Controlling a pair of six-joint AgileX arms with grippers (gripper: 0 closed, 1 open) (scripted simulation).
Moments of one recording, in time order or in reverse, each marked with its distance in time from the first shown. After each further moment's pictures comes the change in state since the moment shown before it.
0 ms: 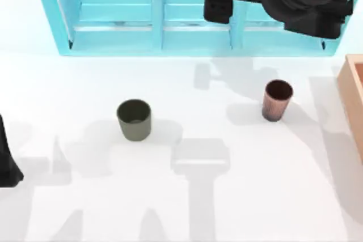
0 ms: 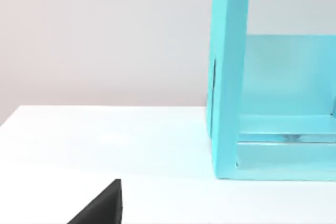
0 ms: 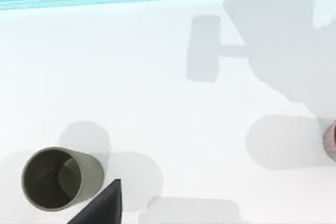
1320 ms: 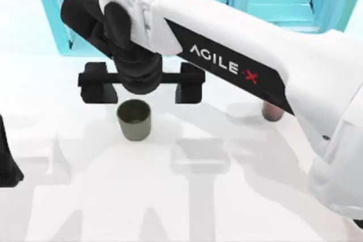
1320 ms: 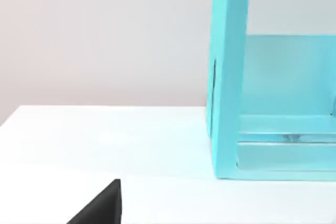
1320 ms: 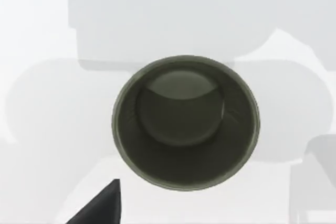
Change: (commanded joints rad) left arm 0.000 0.000 0.000 0.000 0.000 0.000; right arm 0.259 0.760 0.706 -0.342 0.068 0.261
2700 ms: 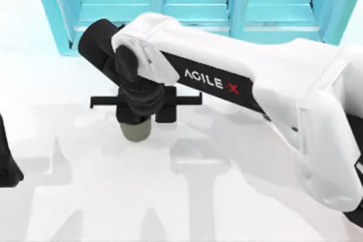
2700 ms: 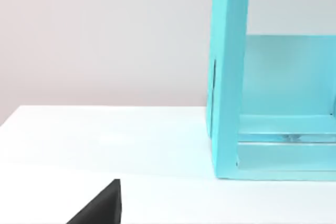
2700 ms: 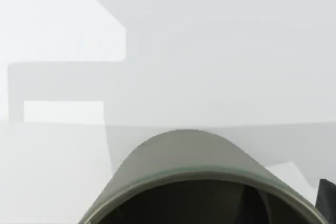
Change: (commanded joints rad) left arm 0.000 0.000 0.000 0.000 0.000 0.000; right arm -0.031 0.056 -0.190 0.257 -0.005 -0.031
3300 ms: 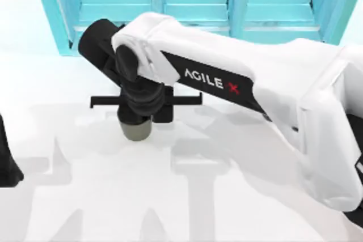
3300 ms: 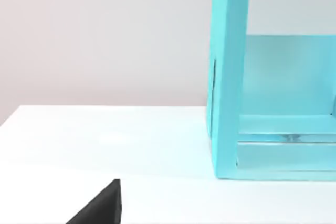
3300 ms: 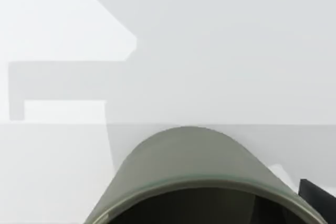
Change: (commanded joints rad) left arm 0.000 0.000 0.000 0.000 0.000 0.000; right arm 0.004 -0.002 -0.001 0.000 -0.001 0.001
